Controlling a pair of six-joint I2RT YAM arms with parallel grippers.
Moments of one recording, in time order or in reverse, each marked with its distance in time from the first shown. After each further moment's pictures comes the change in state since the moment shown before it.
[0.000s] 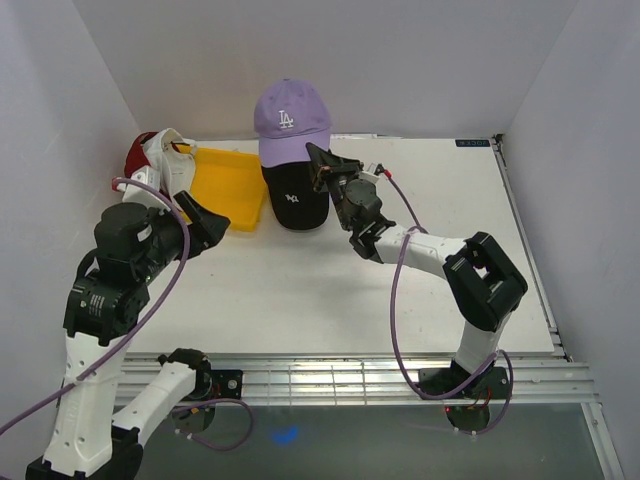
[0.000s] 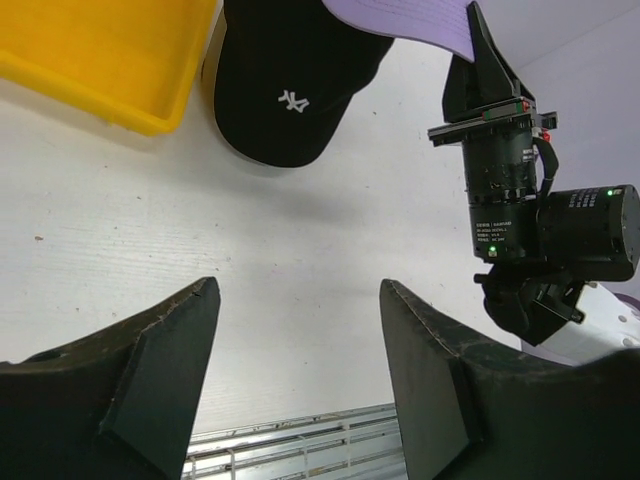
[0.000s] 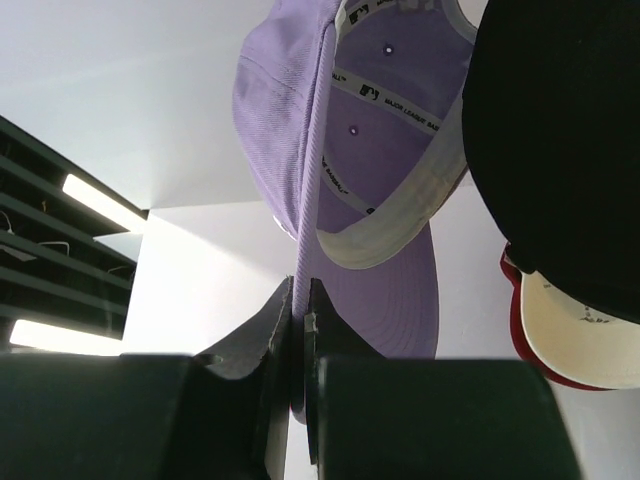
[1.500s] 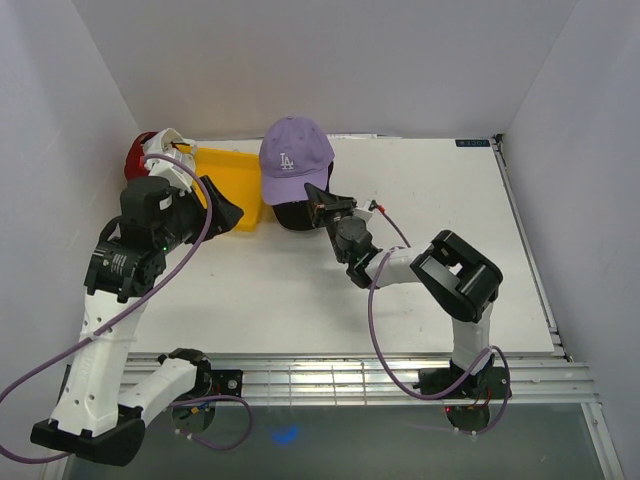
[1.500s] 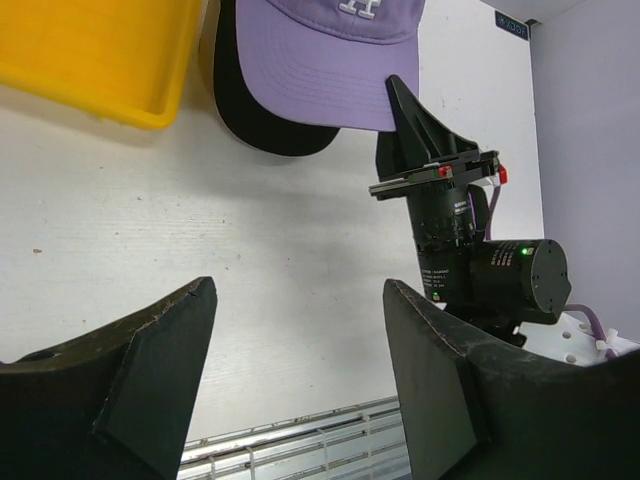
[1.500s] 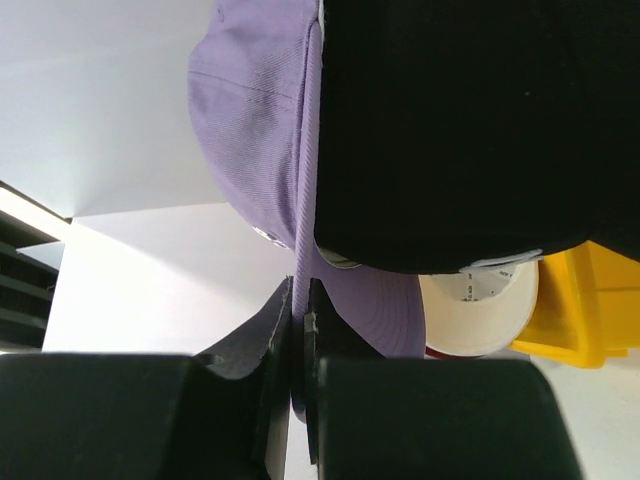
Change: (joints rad) left arm -0.002 0.151 0.020 0.037 0.053 0.070; right arm 0.074 0.125 -0.211 0.247 0.082 -0.025
